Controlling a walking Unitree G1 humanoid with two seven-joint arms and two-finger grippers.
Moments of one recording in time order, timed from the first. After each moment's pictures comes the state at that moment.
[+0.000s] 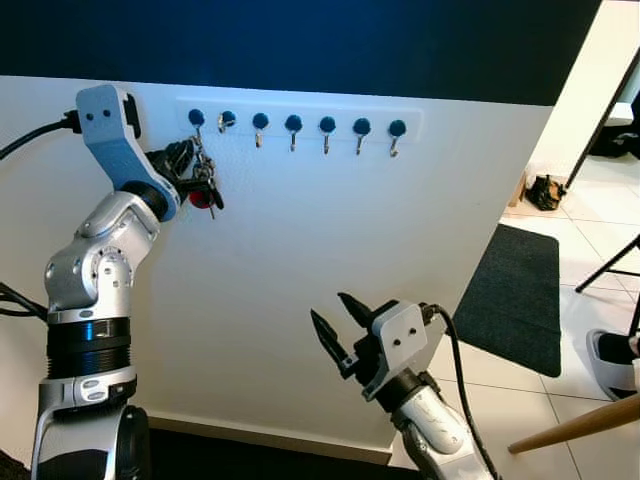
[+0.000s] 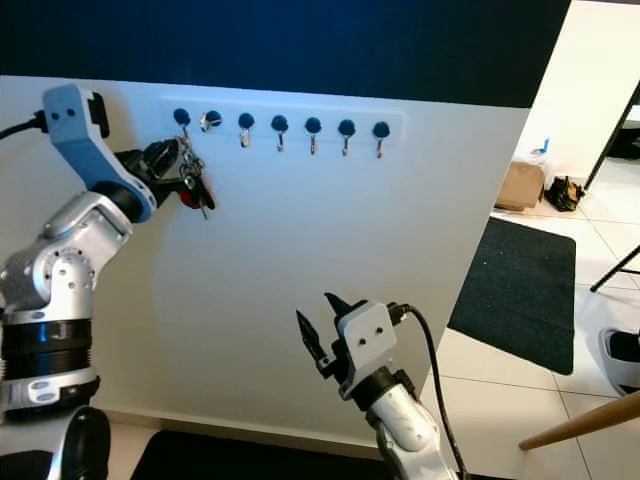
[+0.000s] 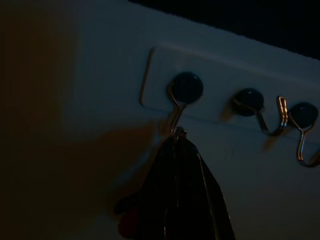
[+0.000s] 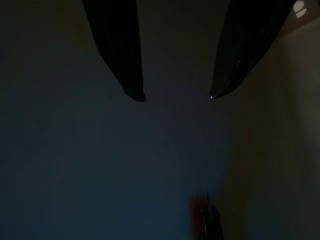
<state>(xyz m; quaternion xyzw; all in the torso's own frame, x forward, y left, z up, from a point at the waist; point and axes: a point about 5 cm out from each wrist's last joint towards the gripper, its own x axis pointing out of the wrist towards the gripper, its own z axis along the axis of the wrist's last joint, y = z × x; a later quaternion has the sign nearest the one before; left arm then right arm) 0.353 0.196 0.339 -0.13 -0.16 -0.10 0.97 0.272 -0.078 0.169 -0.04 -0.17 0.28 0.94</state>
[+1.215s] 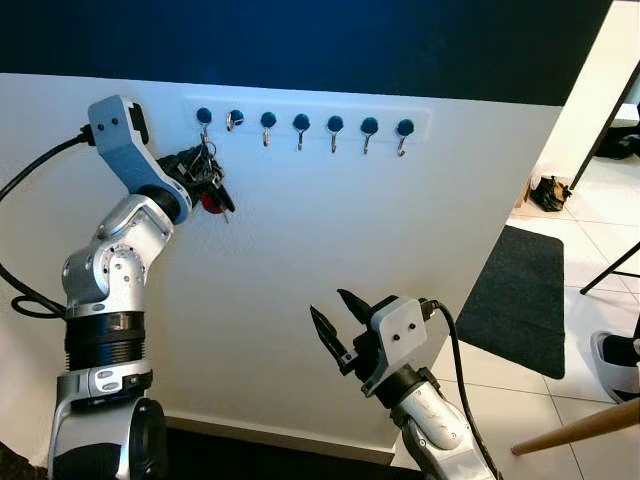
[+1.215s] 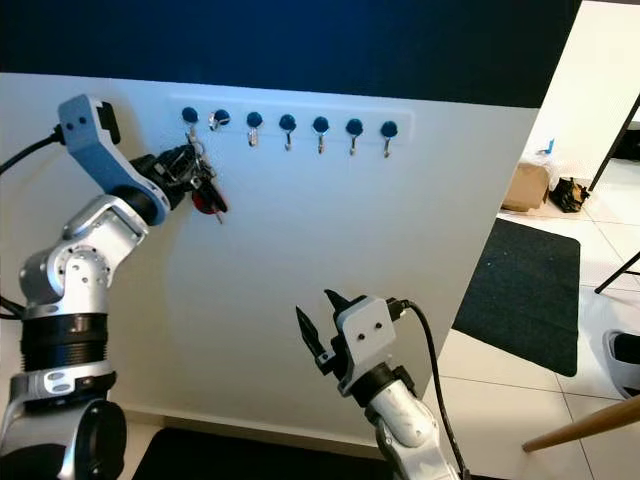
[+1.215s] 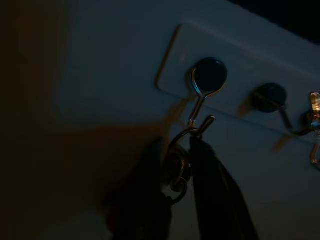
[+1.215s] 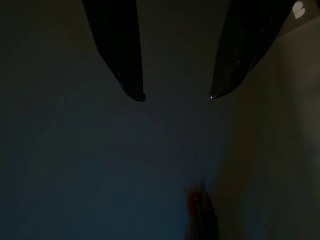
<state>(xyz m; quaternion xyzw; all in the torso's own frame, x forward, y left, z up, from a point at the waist) 0.365 0.198 0.334 -0.17 -0.14 -0.10 0.97 0.273 -0.077 0.172 -0.04 -0.17 0.28 0.94</state>
